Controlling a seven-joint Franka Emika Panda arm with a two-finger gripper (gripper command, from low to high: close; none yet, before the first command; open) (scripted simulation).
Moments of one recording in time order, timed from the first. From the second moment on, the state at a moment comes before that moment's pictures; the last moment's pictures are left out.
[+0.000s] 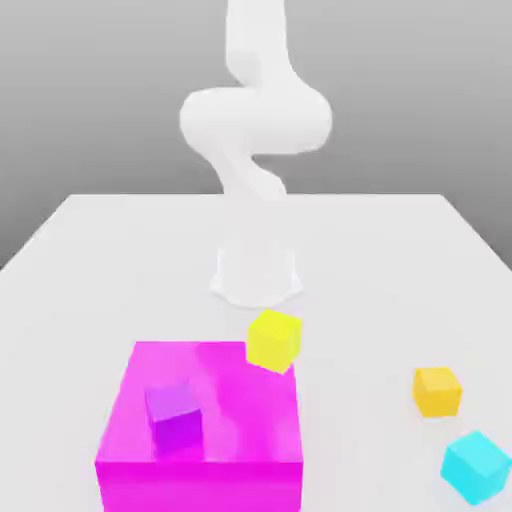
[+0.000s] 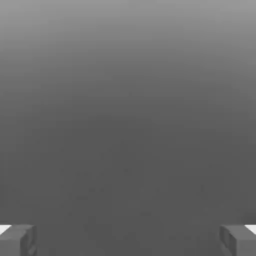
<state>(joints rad) 0.07 -0.71 -0.01 -2.34 0.02 2.35 0.69</state>
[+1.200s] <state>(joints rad) 0.61 0.33 0.05 -2.65 -0.11 2.98 -0.10</state>
